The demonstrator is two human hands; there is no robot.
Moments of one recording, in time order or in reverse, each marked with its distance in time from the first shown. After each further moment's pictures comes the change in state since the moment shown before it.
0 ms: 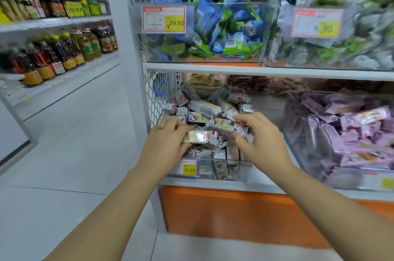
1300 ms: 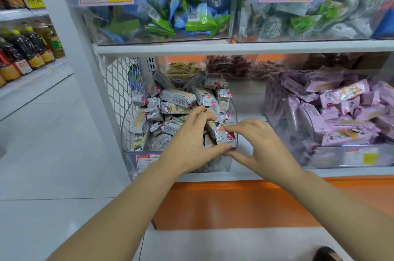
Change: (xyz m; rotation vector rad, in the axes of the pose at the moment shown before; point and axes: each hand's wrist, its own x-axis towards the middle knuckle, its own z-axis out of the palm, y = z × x) left_hand 0.027 0.078 0.043 -0.523 -0.250 0.007; right_hand -0.036 0.069 0.001 -0.064 -0.071 -0.238
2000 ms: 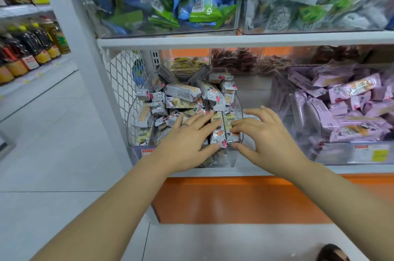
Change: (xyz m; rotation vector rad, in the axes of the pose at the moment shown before) left_hand -0.006 -0.011 -0.011 0.457 -0.250 0.065; right_hand 0.005 0.003 -0.004 -0.194 -0.111 -0.029
